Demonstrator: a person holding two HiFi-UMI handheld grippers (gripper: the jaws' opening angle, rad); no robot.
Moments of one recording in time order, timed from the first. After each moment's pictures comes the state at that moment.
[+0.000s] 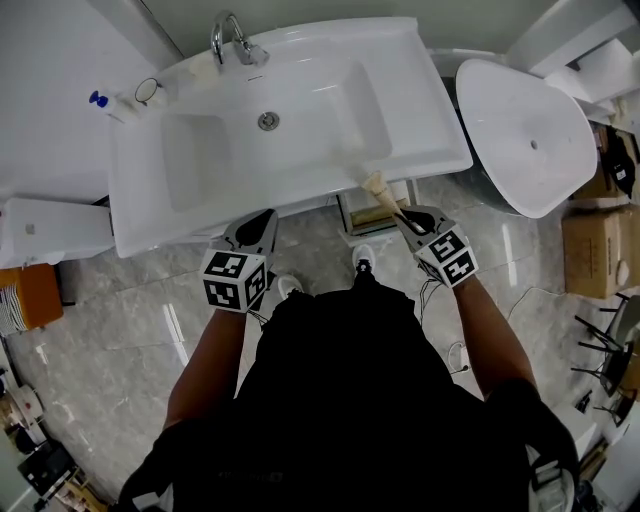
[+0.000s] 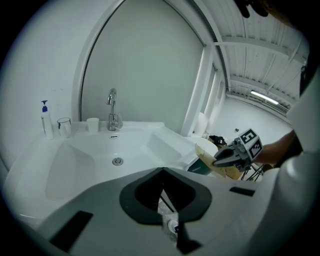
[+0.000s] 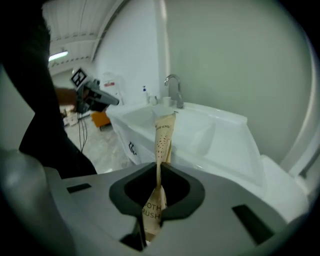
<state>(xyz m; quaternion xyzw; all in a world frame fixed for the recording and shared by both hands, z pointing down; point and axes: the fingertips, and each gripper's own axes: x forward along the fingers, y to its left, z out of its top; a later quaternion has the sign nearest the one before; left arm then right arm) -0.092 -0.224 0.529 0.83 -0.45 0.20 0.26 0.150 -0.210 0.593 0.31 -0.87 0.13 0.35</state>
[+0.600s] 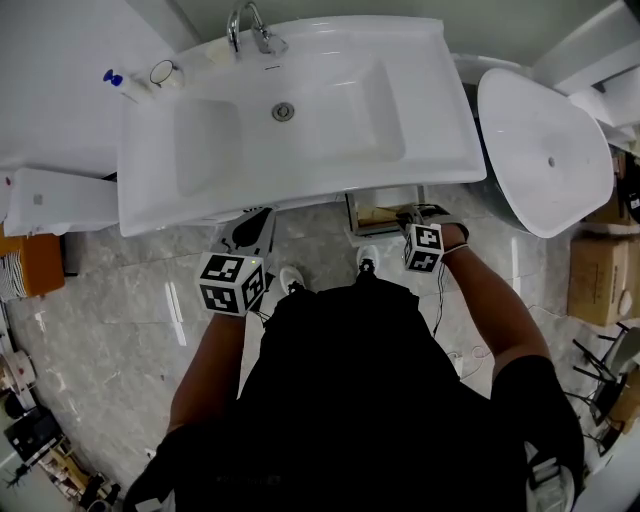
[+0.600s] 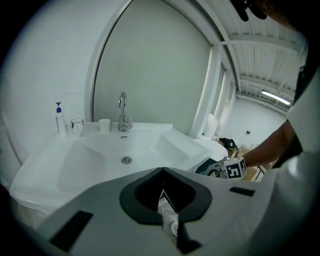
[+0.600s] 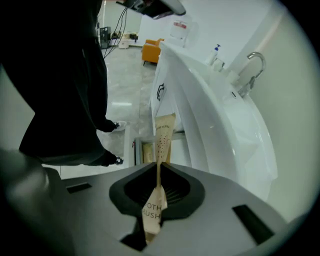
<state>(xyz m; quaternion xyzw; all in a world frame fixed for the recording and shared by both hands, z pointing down) -0.098 -0.216 0.523 0.80 -0.50 0.19 0.26 0.171 -0.211 0.737 0.05 -0.78 -0.13 0.61</state>
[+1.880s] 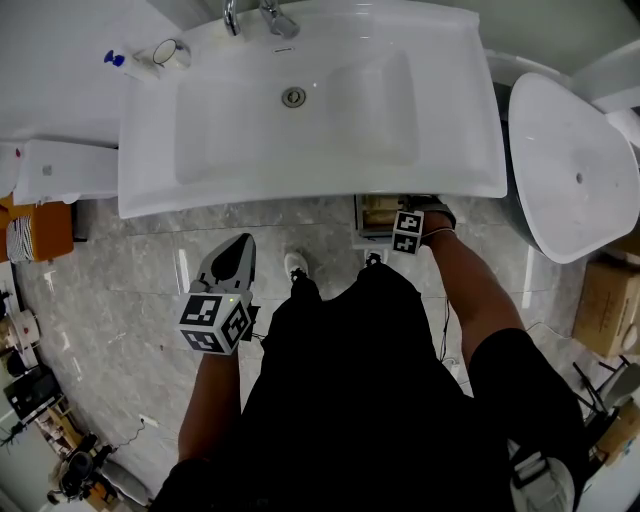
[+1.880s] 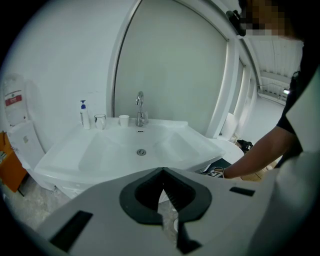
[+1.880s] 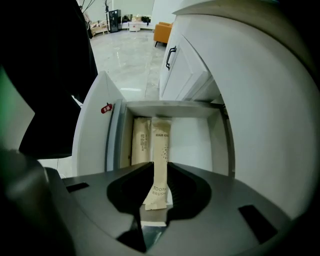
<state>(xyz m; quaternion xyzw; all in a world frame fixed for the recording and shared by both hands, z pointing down) -0.111 -0.181 0.522 0.73 -0.59 0.20 0.29 0.178 -0.255 0.888 -0.02 -0.73 -0.15 0.67</state>
